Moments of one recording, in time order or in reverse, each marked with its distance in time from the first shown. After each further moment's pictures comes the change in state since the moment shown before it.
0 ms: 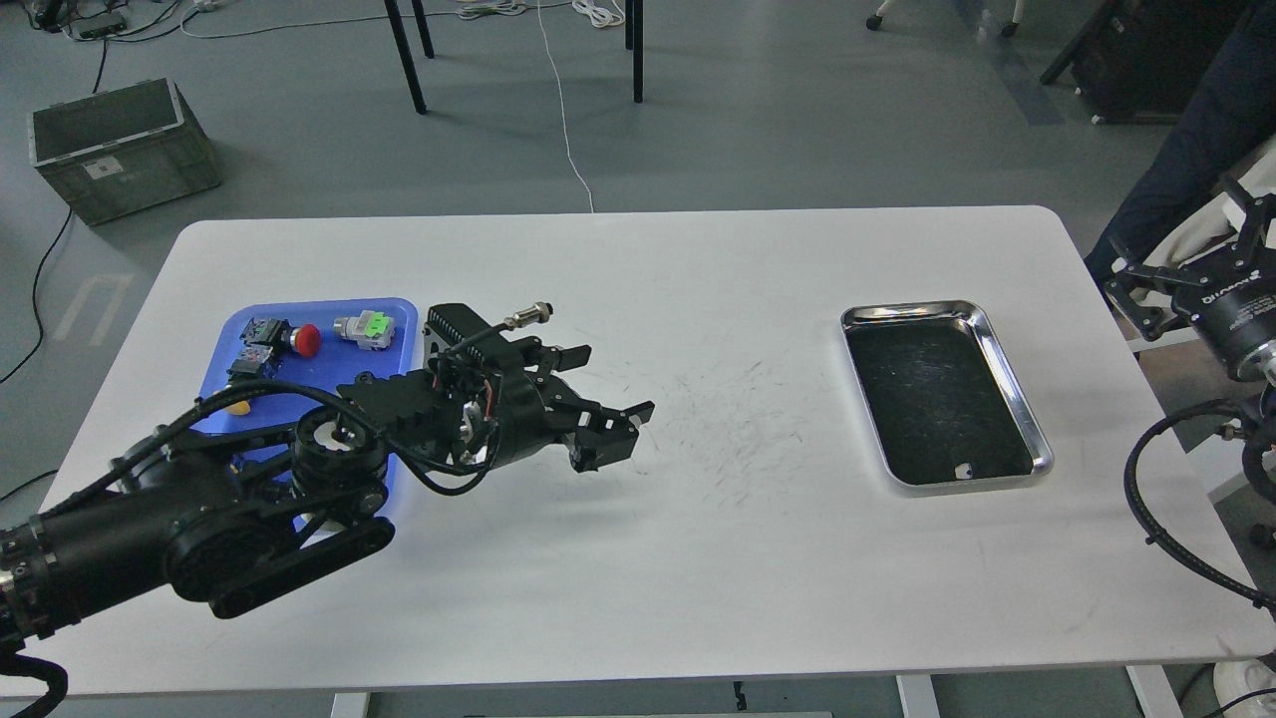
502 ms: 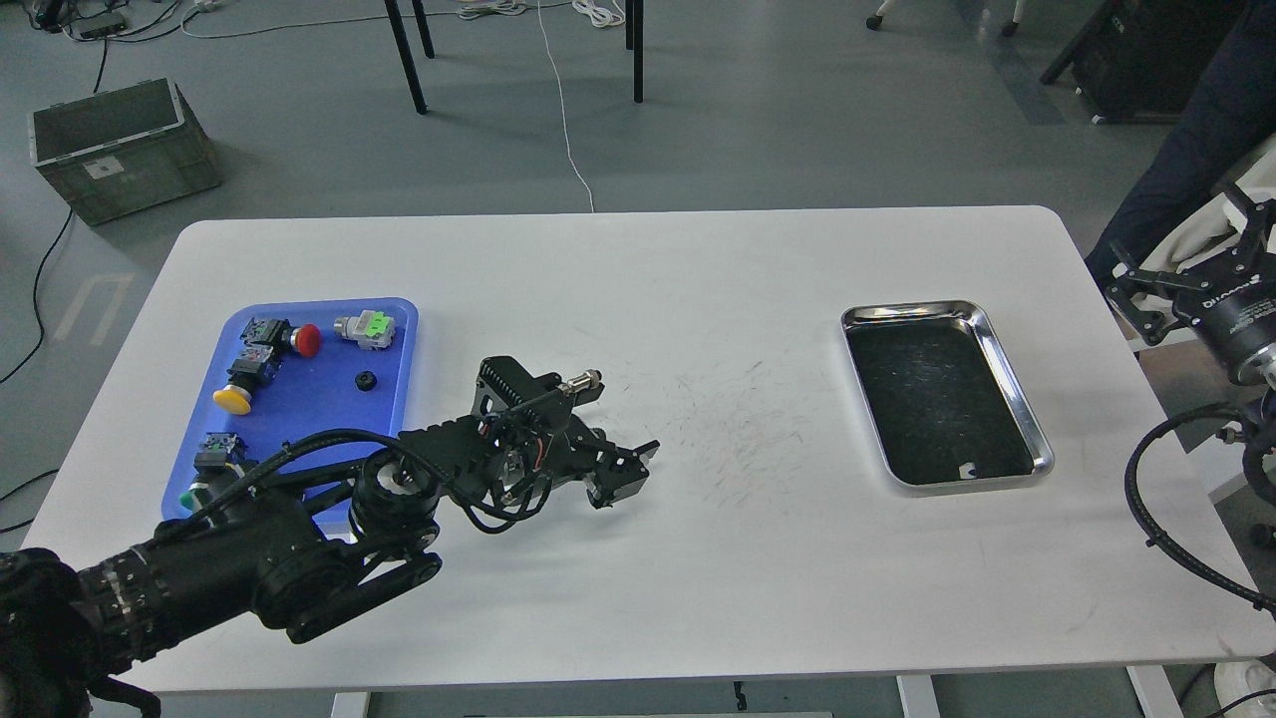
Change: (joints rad) left arm 0.033 -0.141 0.008 0.248 0.097 0.043 0.001; right arm 0.000 0.000 0.000 -0.008 0.000 0.000 0.000
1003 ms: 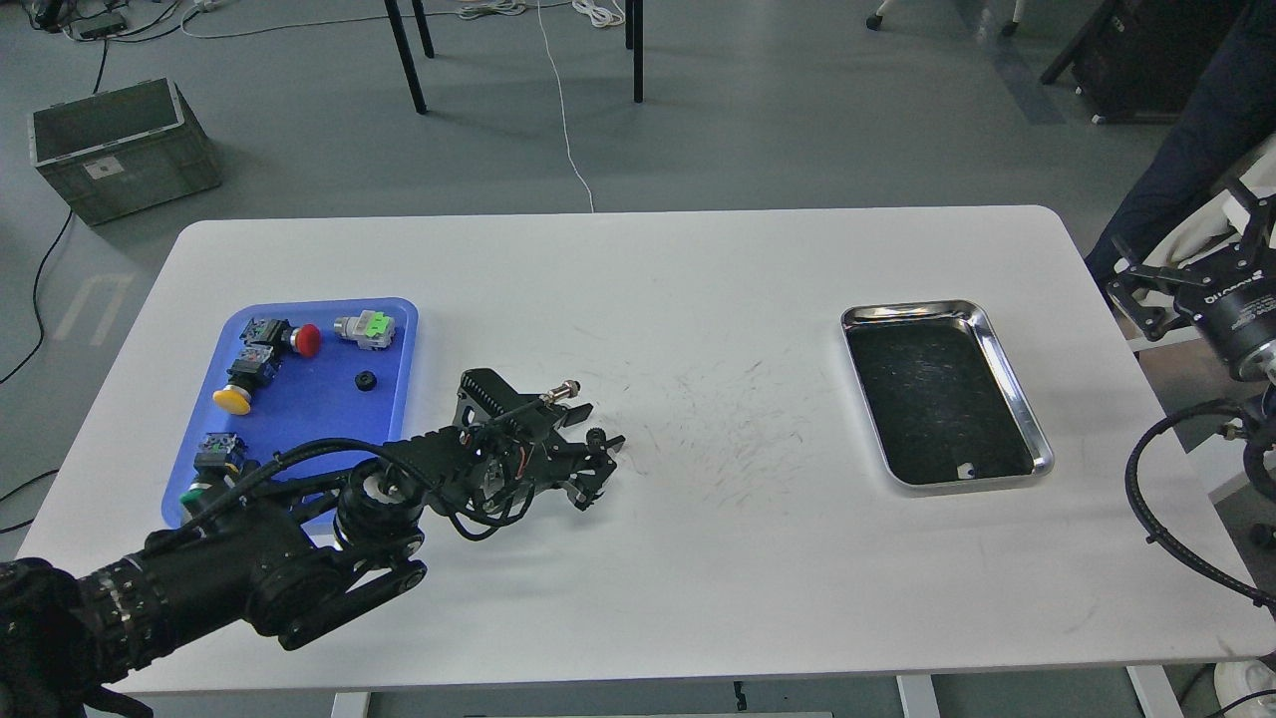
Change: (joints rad) left arm 0.023 0.005 0.010 0.055 0.000 0.014 -0.004; right arm 0.004 0.000 0.002 0.004 0.000 0.000 0.001
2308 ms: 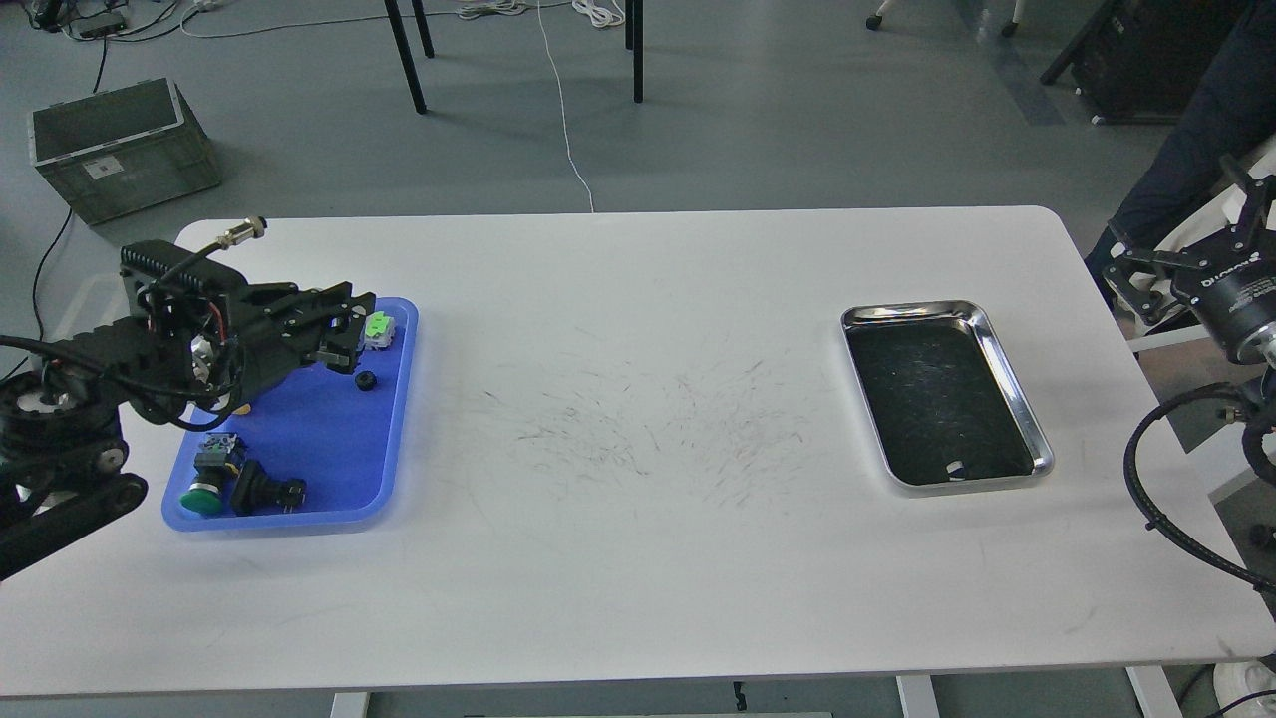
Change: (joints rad) left arm -0.036 0.639 -0.017 -0.316 -0.410 0.067 0.056; right arm 0.035 -0.009 -0.023 -0.001 -0.002 -0.008 -0.002
